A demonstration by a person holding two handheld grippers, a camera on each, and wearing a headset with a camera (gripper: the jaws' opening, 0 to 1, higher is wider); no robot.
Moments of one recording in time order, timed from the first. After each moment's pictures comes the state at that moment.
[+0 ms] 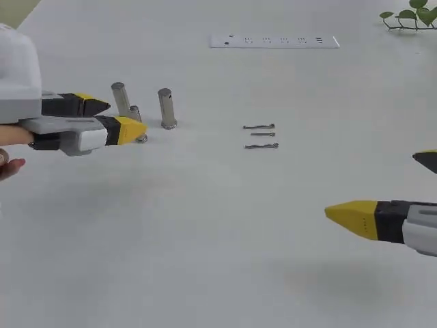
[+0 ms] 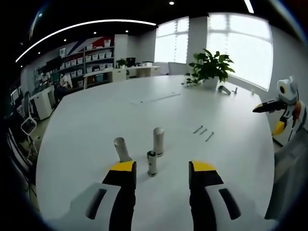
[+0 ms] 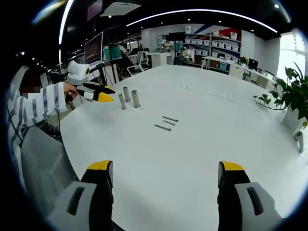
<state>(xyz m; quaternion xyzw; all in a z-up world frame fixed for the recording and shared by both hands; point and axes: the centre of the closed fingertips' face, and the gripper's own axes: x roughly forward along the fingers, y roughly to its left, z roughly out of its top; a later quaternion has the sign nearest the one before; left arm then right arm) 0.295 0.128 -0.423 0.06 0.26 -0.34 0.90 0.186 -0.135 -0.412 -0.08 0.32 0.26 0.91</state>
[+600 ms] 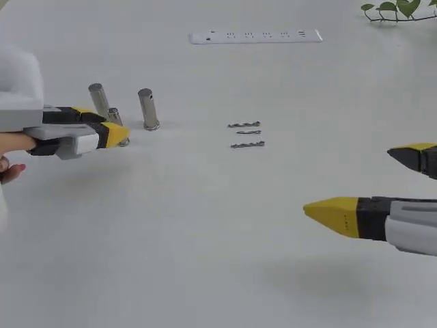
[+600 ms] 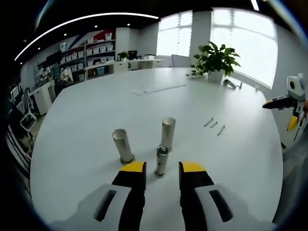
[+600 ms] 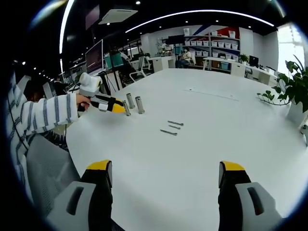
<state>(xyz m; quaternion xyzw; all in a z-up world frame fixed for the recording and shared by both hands) 0.318 0.130 -0.455 0.06 0.29 -0.33 0.90 0.186 -0.125 -0.408 -0.04 0.31 0.28 0.91</state>
